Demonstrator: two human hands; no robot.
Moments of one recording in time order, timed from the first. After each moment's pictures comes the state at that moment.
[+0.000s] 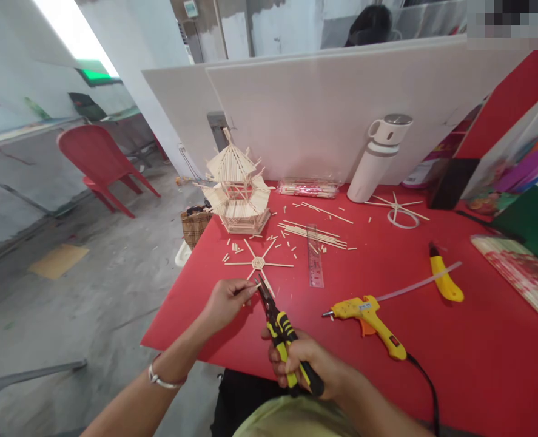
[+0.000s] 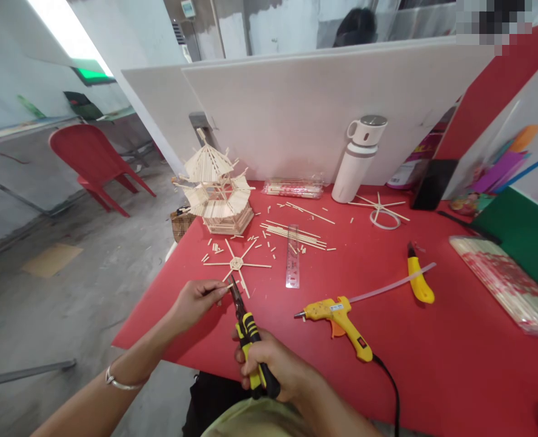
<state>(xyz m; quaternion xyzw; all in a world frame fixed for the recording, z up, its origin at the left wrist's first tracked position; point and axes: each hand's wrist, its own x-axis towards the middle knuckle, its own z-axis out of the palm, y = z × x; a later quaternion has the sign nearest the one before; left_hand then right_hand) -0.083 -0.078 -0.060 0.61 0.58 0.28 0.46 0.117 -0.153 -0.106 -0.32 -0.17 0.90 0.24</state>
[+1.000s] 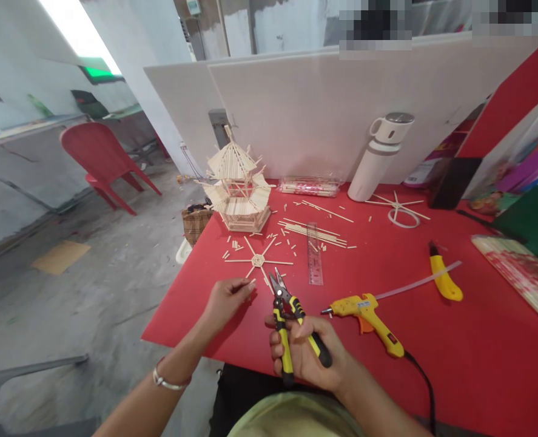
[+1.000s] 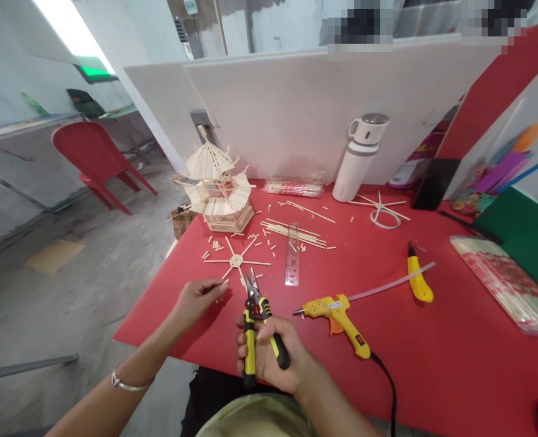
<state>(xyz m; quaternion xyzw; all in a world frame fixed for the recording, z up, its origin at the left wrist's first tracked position) -0.086 -0.084 -0.085 0.58 0.63 0.31 0.42 0.133 -0.143 -0.096 -0.17 0.00 0.95 0.27</state>
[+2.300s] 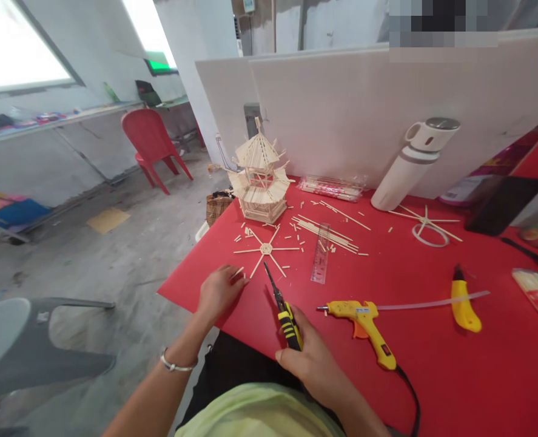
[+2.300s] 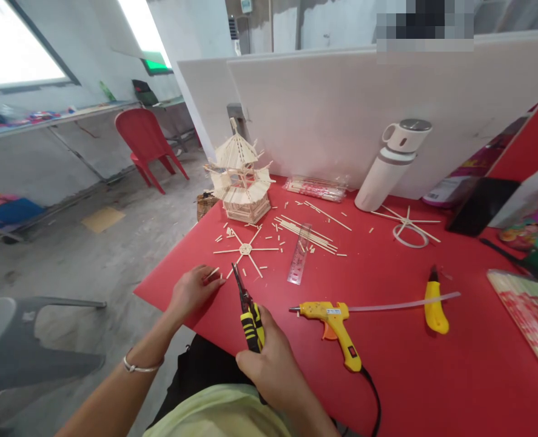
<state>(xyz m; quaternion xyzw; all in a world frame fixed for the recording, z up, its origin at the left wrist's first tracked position) -0.083 -0.120 -0.090 0.60 0.77 0.14 0.14 0.155 -0.172 -0.059 -0.45 -0.49 0.69 0.28</state>
